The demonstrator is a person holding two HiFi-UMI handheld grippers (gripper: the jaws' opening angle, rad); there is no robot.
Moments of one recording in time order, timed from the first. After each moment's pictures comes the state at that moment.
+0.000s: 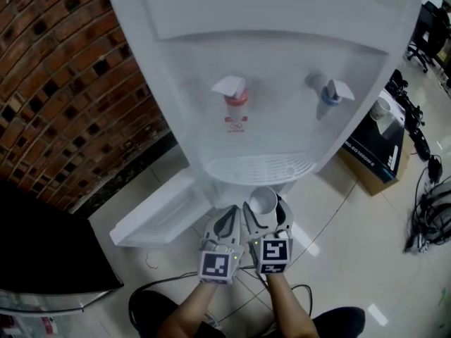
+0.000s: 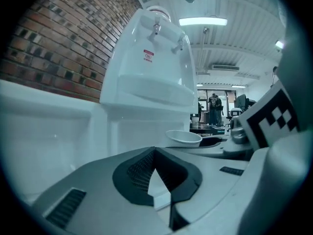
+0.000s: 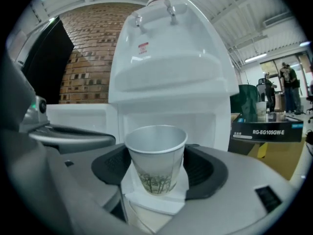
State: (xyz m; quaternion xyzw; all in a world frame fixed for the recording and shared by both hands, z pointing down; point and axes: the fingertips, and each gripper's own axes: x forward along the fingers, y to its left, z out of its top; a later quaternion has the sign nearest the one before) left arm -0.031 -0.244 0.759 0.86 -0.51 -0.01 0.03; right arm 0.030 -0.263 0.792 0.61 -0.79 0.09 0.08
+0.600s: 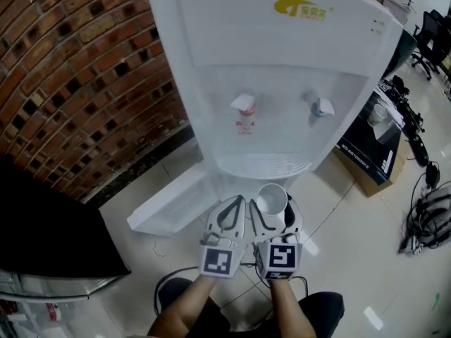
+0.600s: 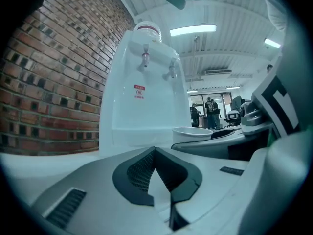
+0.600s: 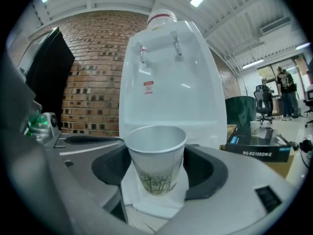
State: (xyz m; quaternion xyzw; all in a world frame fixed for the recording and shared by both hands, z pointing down) left arm -0.033 -0.219 0.664 0.86 -0.50 -0.04 -0.04; right arm 0.029 -0.222 0.686 0.61 -0.78 0.07 0.05
